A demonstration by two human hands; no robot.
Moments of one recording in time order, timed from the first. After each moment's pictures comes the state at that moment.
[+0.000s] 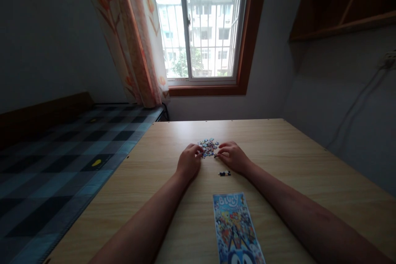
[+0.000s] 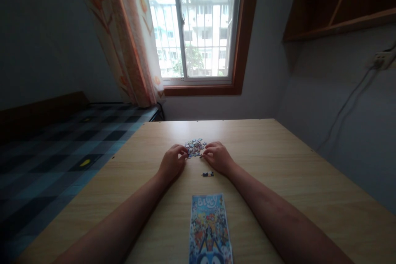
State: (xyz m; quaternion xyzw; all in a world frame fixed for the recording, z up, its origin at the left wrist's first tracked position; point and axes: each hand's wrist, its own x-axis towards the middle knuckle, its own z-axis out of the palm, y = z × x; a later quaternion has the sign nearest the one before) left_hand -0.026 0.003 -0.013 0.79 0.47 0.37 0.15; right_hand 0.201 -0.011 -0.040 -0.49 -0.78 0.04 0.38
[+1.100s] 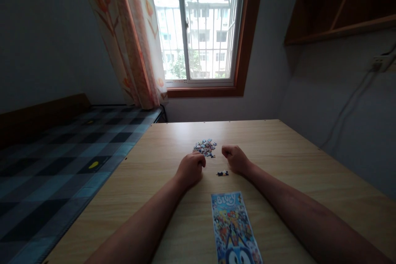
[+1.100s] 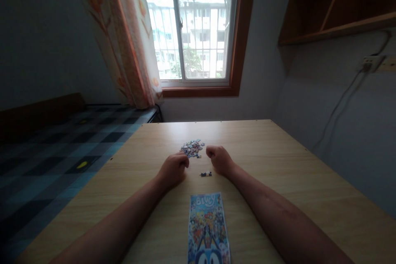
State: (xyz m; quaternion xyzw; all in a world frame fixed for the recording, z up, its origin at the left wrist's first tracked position) left_hand -0.027 -0.012 -0.013 0.86 0.36 0.33 0.15; right_hand 0.206 -0.018 -0.037 -0.52 -0.74 0.14 0.40
